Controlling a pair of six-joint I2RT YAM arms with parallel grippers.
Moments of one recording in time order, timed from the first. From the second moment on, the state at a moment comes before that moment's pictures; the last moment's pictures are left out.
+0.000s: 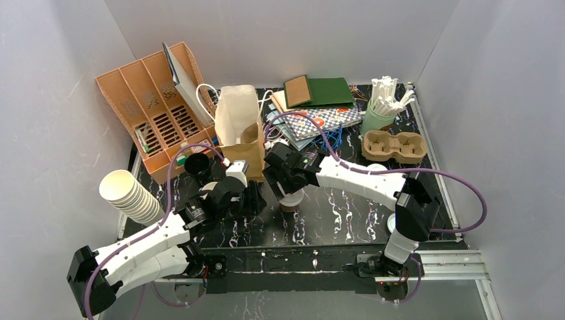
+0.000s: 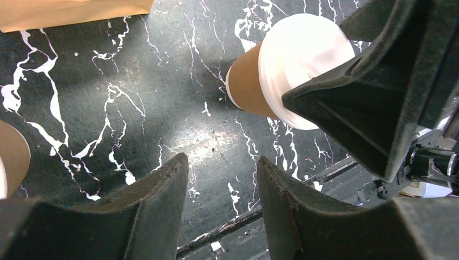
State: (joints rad) left arm -0.89 0.82 0.55 -0.42 -0.18 -0.72; right arm 1.07 1.69 1.39 -0.82 0.21 0.42
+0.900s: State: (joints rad) left arm -0.86 0.83 0.51 -0.37 -0.16 -0.78; right arm 1.09 1.61 1.24 -0.66 0.28 0.45
